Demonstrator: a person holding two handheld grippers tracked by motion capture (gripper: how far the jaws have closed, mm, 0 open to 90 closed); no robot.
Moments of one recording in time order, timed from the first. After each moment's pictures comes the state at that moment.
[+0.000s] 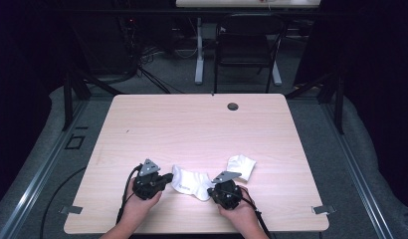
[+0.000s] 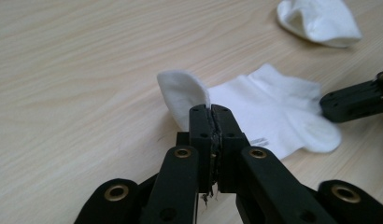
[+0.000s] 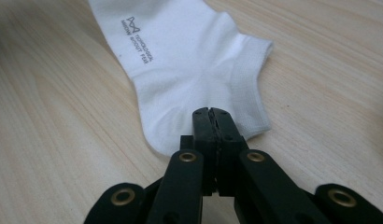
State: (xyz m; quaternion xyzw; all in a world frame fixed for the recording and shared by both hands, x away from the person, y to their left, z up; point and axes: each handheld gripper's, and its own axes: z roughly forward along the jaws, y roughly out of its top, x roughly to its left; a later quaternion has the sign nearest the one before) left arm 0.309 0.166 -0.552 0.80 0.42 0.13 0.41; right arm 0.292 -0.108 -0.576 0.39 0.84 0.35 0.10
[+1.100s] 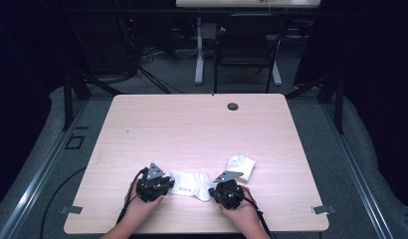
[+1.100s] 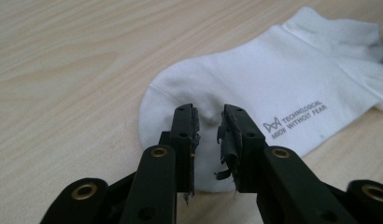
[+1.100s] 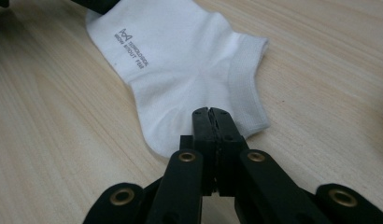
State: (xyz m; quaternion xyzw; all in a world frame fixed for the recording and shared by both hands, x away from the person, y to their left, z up) left arm 0.313 0.160 -0.578 0.83 0.39 0.14 0.36; right arm 0.293 -0.113 -0.576 0.40 0.84 0.36 0.09
